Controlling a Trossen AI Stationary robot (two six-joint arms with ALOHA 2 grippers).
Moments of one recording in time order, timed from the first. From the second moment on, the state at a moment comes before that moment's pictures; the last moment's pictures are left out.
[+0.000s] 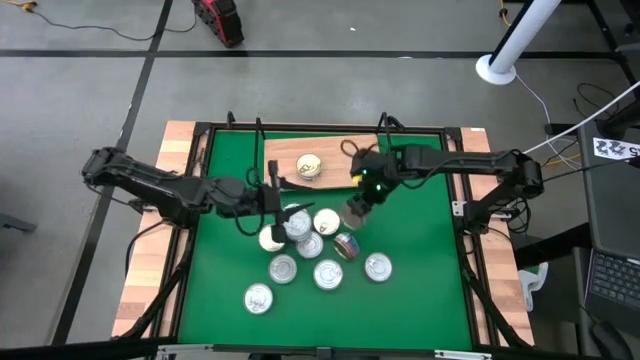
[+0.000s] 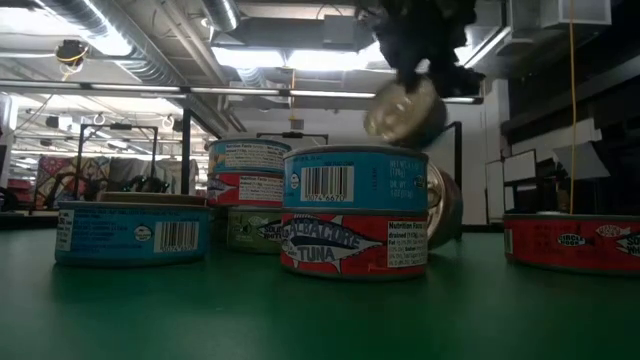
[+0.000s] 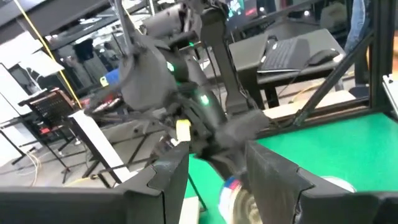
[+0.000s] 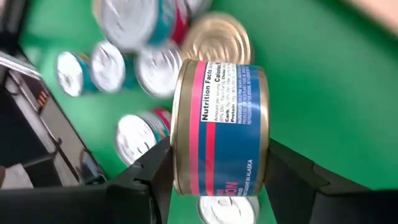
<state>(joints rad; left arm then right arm) -0.23 1.21 0.96 0.17 -0.45 0.32 -0.13 1.56 1.41 -0.94 -0.31 0.74</state>
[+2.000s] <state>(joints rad) -0.23 1.11 0.96 0.08 -0.45 0.26 -0.65 2.09 1.46 0.02 -0.61 0.78</state>
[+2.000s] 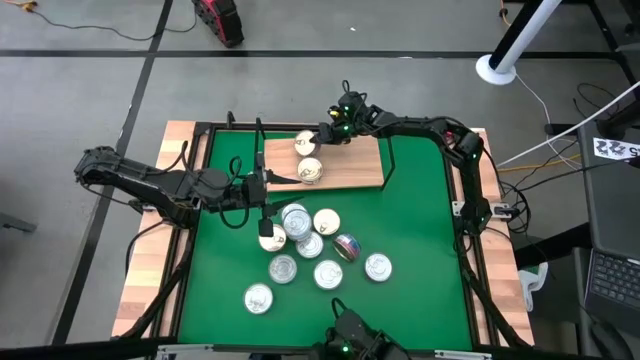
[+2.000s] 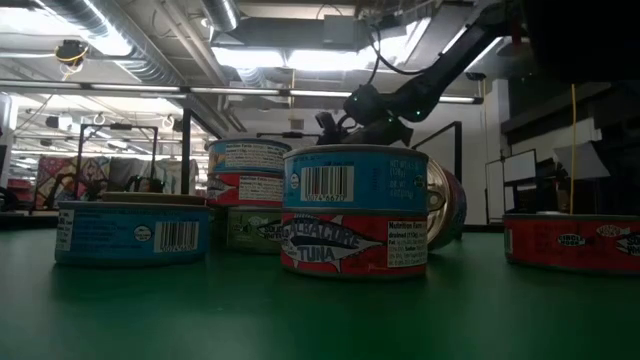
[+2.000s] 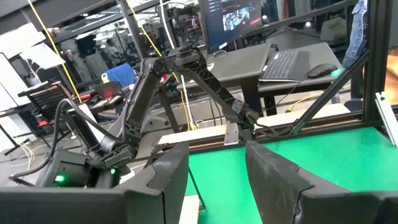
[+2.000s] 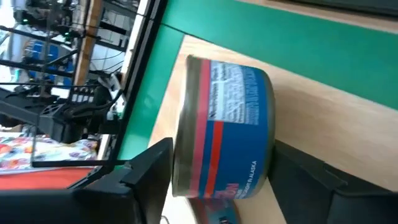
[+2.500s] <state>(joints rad) -0.23 1.11 0.96 0.08 -0.45 0.26 -0.65 2.09 1.46 0.00 -0.58 0.78</state>
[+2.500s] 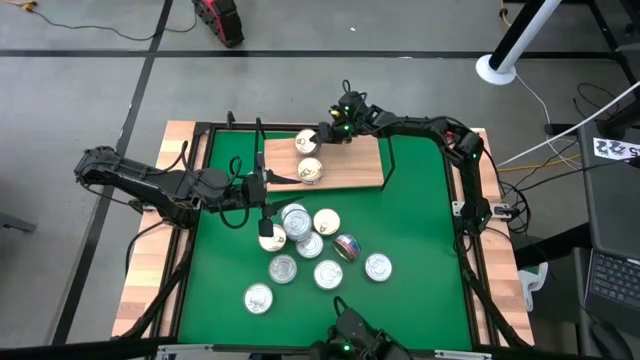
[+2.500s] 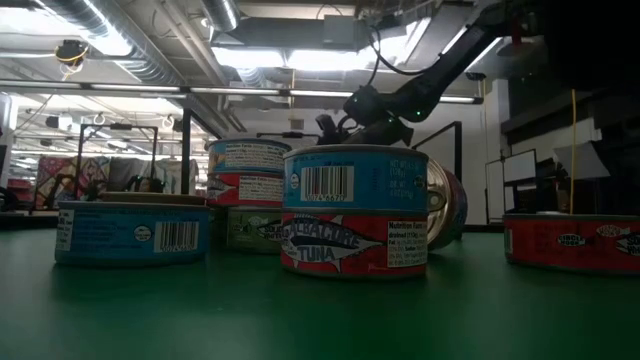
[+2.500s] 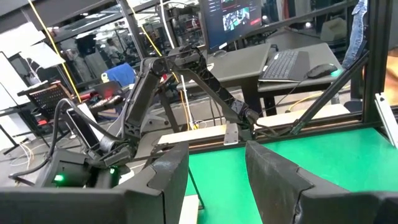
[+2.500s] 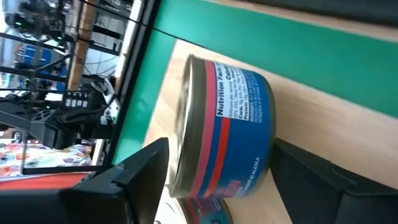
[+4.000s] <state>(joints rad) -0.23 1.12 0.96 -0.01 -0.45 0.19 -0.64 1.76 1.45 -0.22 -0.51 0.51</state>
